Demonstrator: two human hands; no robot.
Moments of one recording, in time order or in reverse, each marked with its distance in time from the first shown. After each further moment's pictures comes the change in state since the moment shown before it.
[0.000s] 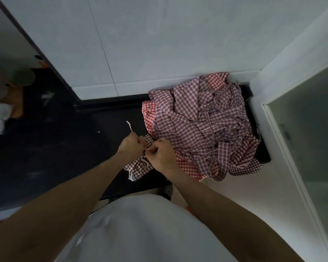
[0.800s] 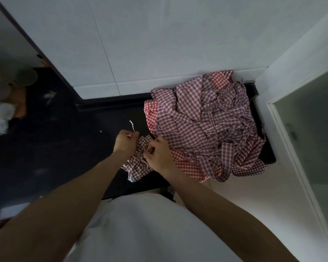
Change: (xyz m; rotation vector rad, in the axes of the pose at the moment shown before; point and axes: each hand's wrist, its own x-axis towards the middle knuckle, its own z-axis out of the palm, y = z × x) left_hand 0.017 -0.017 -0.001 -0.322 0.221 -0.117; right_hand 0.005 -0.005 0.009 -0.024 -0.102 0.014
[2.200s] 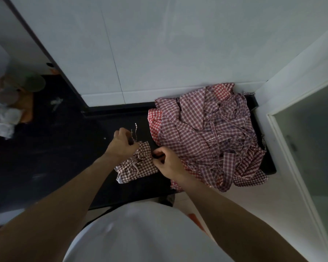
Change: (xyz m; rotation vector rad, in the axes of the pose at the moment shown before) left_hand -0.005 0.020 -0.052 0.321 -0.198 0.228; right_hand 0.000 0.011 -0.025 0.102 -0.187 0.087
